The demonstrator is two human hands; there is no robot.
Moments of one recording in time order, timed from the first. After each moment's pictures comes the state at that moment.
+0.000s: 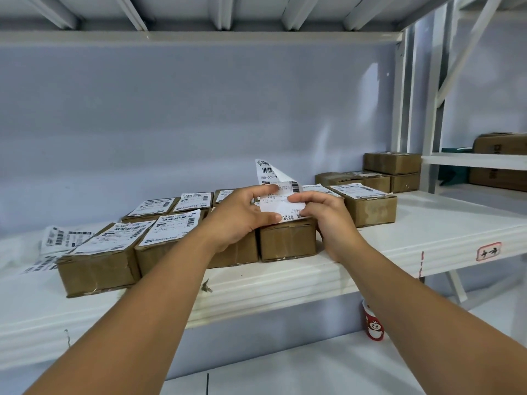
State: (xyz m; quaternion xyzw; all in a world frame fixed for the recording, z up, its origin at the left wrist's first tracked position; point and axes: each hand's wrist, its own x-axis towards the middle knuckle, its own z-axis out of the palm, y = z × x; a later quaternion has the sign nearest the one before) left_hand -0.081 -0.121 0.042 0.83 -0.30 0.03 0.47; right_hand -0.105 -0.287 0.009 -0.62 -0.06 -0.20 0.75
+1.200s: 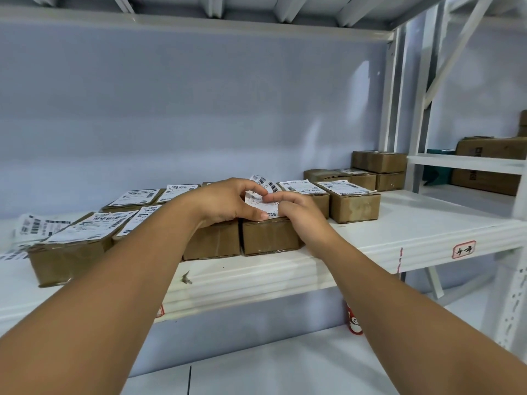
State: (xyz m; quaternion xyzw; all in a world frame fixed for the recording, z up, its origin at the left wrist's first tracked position) left_hand -0.068 -0.125 0.059 0.89 -0.30 -0.02 0.34; right_hand -0.090 -0.285 0.000 -0.78 -0.08 -0.21 0.58
